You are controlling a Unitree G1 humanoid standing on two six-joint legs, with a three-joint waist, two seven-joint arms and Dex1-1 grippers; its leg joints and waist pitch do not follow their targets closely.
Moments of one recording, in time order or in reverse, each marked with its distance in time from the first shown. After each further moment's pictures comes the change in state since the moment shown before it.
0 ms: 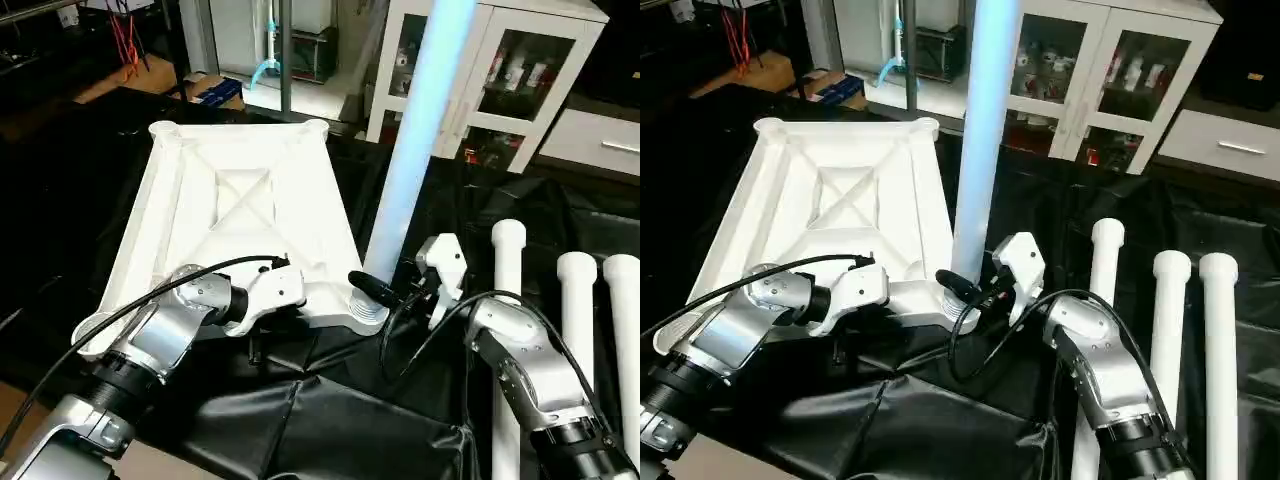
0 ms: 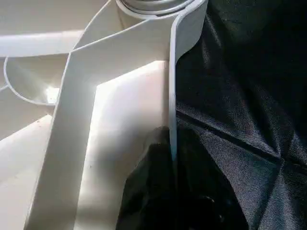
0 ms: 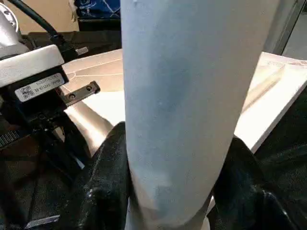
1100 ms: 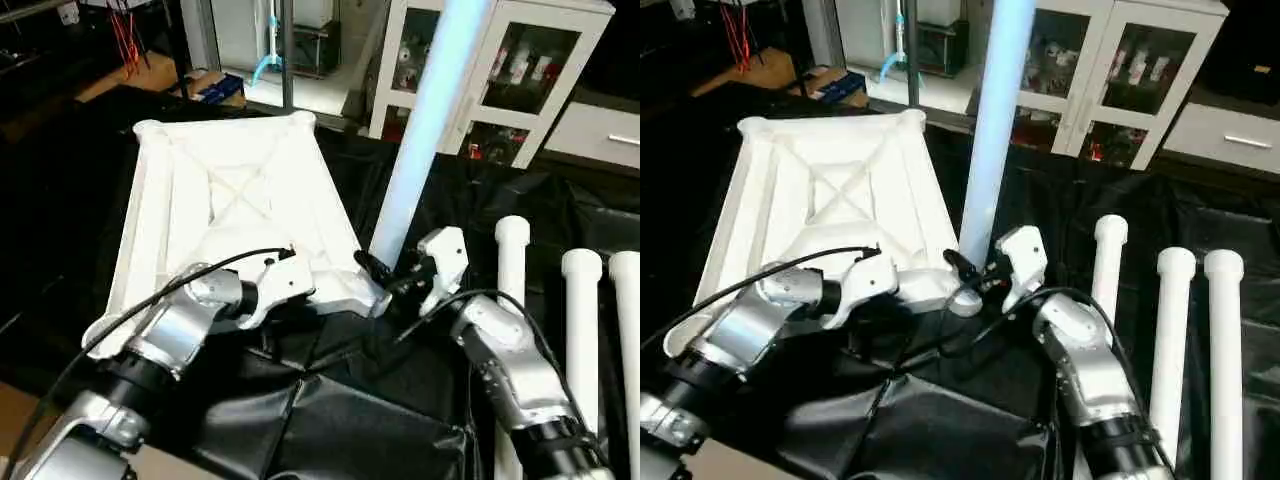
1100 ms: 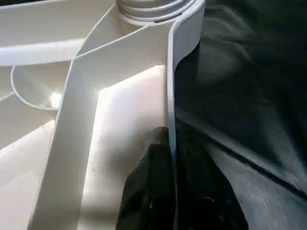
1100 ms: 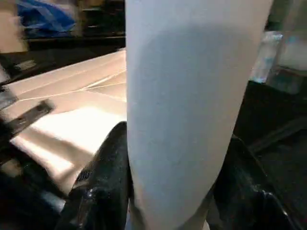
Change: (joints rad) left arm -0.036 -0.093 0.018 0.047 0.021 0.041 0.139; right arm -0.055 0.108 -0.039 0.133 -0.066 -0.143 -0.246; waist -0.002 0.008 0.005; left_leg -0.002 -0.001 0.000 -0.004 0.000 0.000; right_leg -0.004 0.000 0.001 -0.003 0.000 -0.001
